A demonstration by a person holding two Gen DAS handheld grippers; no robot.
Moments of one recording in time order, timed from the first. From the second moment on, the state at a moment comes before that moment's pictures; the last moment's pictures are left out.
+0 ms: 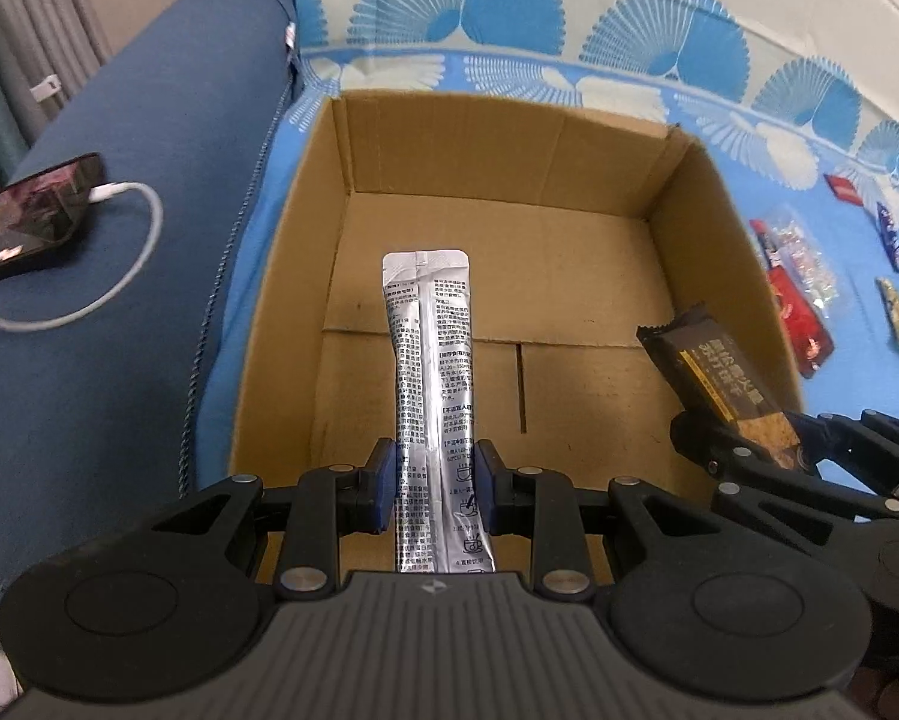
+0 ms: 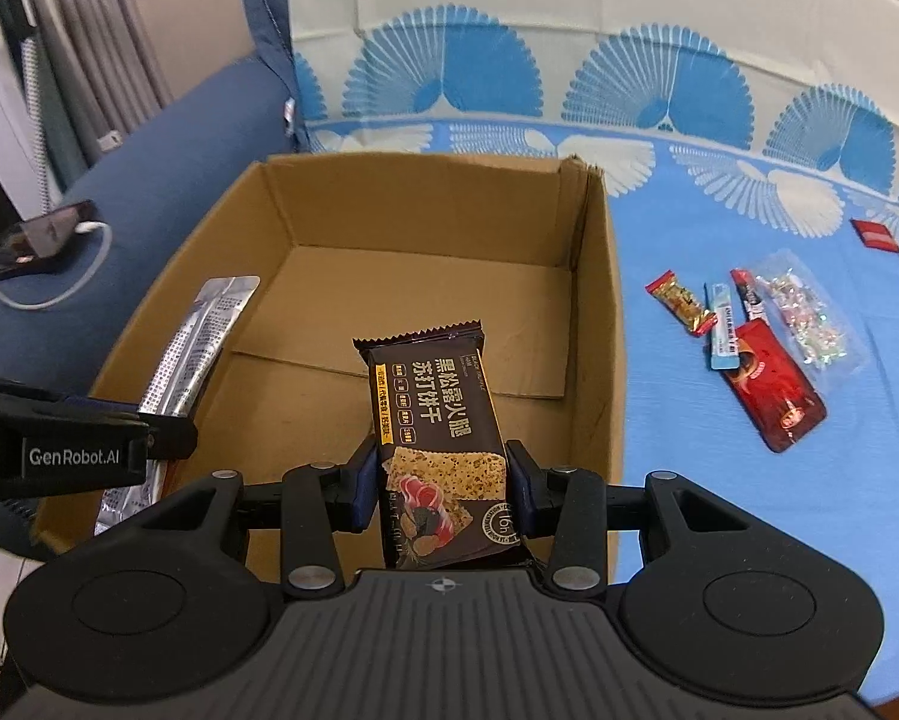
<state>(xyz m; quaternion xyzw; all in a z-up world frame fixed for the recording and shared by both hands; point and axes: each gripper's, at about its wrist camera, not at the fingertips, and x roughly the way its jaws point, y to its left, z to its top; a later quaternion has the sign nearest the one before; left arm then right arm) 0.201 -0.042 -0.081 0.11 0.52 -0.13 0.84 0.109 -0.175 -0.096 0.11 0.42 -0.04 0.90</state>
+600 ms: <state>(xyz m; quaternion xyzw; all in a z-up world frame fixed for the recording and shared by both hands) 0.246 -0.048 -0.116 0.14 0.51 -0.10 0.84 0.165 -0.188 -0.126 0.10 0.41 -0.06 0.91</state>
